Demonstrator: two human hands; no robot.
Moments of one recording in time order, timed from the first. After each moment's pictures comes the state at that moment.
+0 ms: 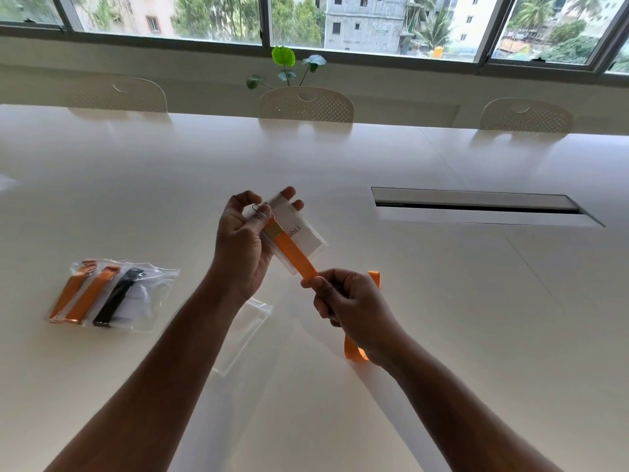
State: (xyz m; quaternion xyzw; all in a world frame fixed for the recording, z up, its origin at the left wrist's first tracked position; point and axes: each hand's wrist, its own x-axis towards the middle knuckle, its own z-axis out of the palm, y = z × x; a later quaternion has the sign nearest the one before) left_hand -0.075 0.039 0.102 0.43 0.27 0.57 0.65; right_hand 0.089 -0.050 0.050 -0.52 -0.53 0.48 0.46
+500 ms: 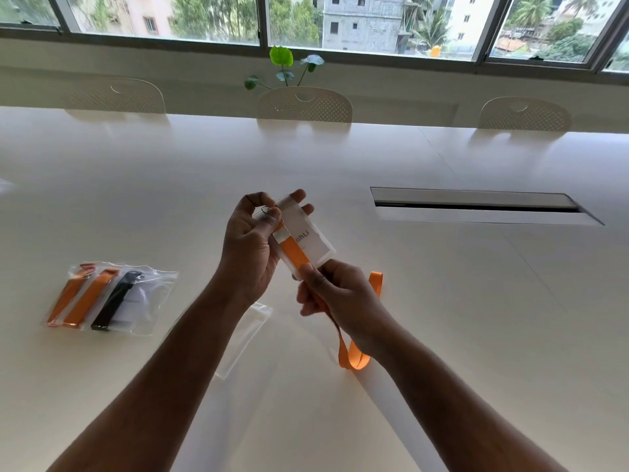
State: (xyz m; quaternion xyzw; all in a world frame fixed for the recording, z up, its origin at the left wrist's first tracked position) left_hand -0.067 0.039 0.099 0.46 0.25 0.55 0.65; right_hand 0.079 -0.041 0.066 -0.47 -0.49 0.56 0.47
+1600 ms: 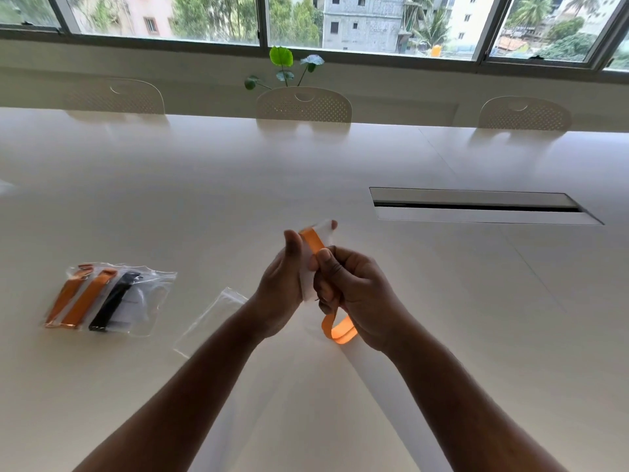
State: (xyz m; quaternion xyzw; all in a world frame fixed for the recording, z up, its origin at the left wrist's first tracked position) left_hand -0.038 0.008 0.068 0.55 0.21 0.42 0.69; right_hand 0.092 -0.041 0.075 -0.39 -0.50 0.56 0.54
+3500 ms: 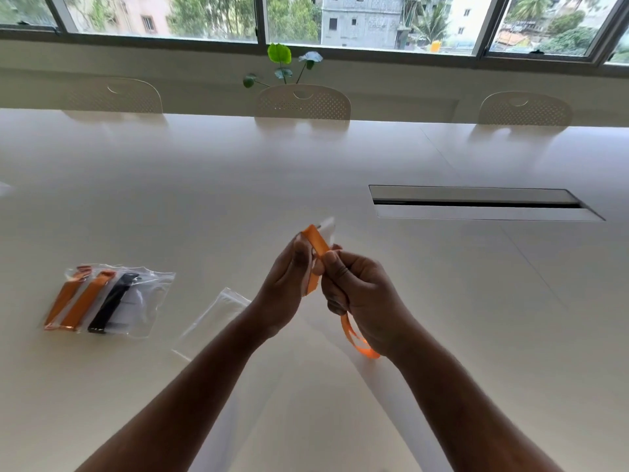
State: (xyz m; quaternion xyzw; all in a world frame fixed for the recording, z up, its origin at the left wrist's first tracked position) left_hand -0.039 0.005 0.060 0.60 0.28 0.44 0.61; right_hand 0.095 -0.047 0.075 -0.40 -0.48 0.55 0.55
